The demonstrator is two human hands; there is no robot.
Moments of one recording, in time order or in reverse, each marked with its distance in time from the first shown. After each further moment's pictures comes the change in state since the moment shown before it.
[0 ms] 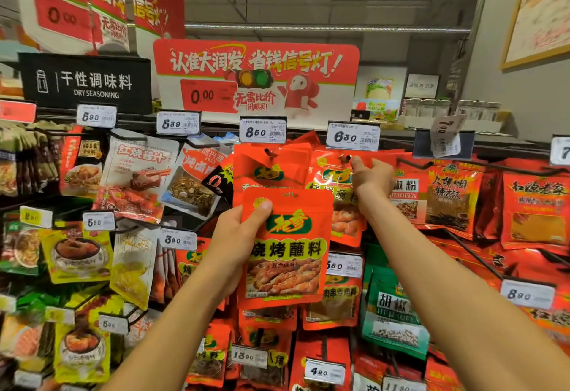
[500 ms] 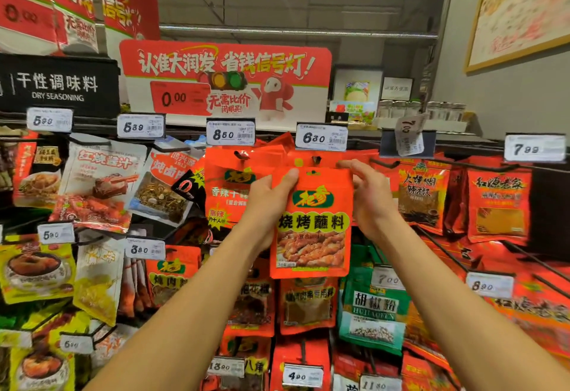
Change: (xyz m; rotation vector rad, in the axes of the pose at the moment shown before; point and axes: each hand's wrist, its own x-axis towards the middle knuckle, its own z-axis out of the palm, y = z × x) left_hand 0.066 -0.003 0.094 -0.046 -0.049 -0.038; right_hand -0.026 0.002 -0.069 0.632 -0.495 0.074
